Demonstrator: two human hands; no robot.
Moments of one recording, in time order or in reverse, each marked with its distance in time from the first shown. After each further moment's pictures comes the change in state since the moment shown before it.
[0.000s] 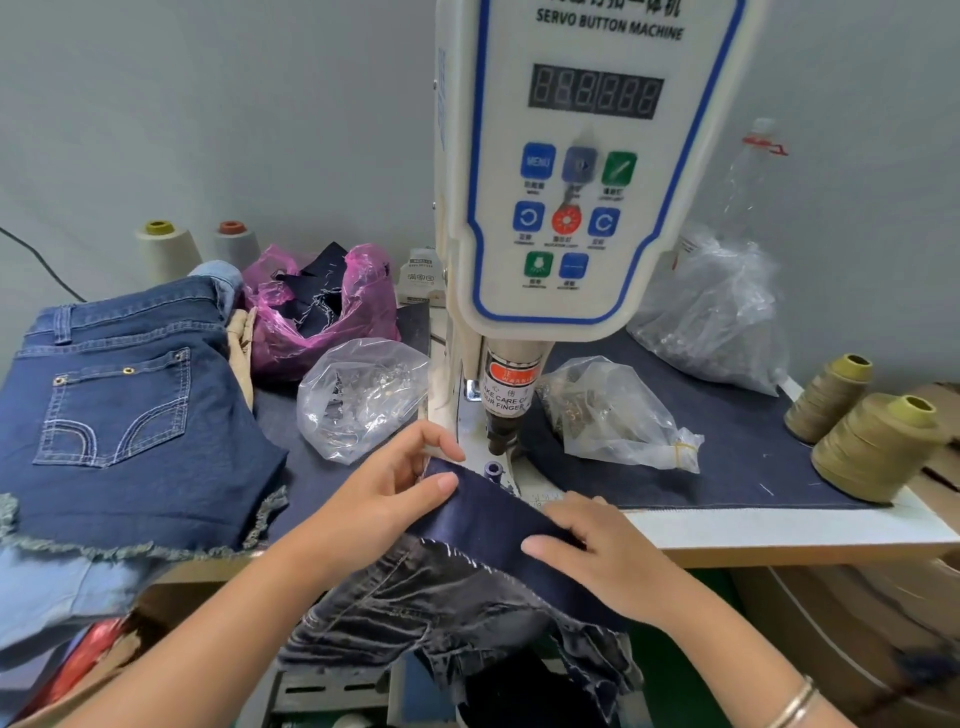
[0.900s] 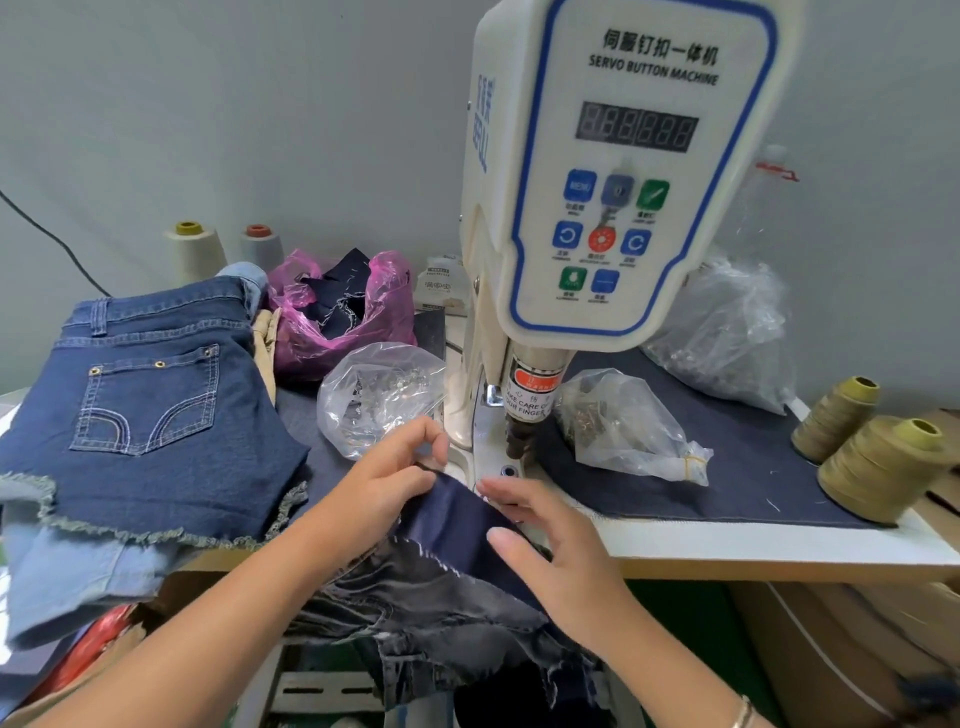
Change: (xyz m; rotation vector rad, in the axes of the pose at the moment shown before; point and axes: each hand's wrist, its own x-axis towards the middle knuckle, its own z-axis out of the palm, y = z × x) left_hand 0.001 0.006 -0.013 0.051 0.030 0.013; right_hand 0.006 -0.041 0.039 0.359 0.214 -0.140
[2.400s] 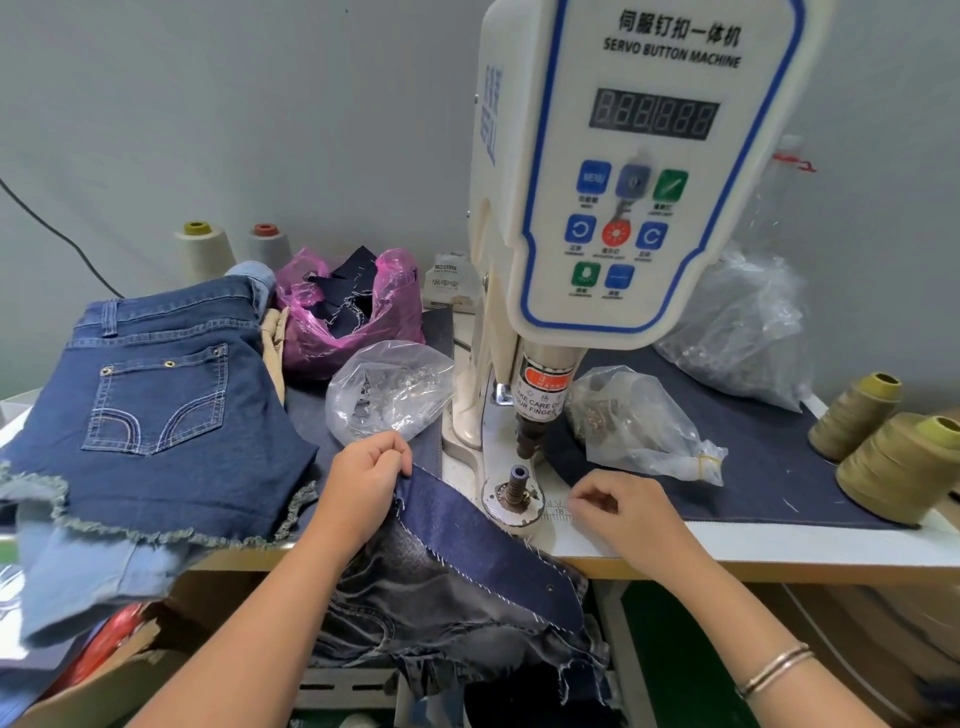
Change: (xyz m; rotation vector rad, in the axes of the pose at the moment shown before) left_hand 0.011 -0.061 -0.017 0.272 0.423 -0.184; right_hand 0.024 0.044 -0.063 -0.527 0.015 0.276
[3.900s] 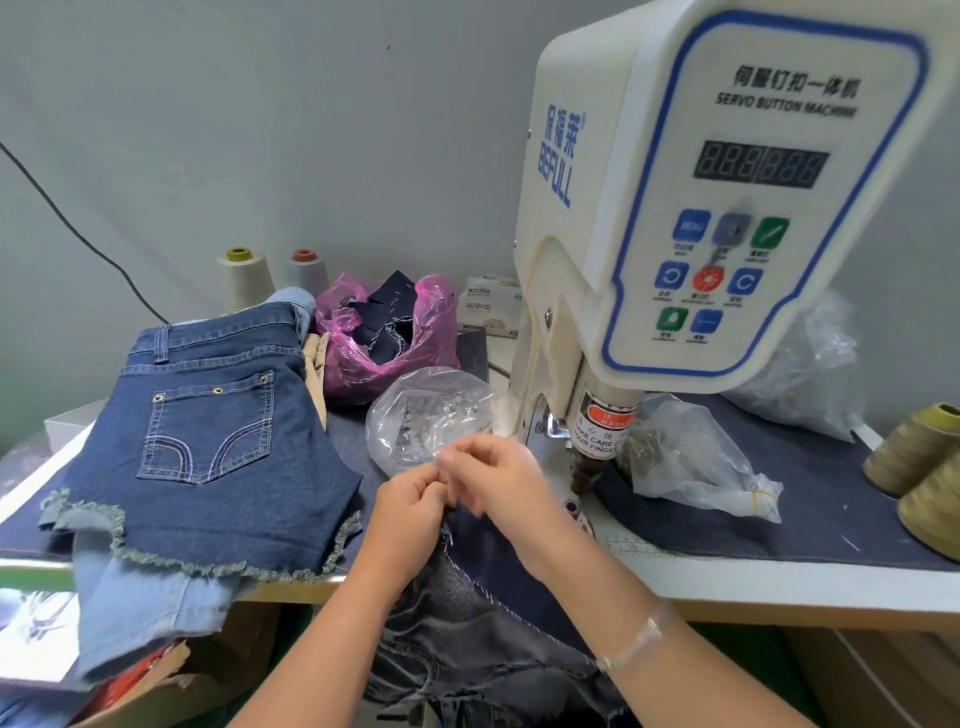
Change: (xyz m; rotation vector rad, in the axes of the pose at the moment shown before) left_hand 0.002 -0.006 0.000 -0.050 0.020 0.017; right_hand 0.043 -0.148 0.061 0.795 -0.158 -0.028
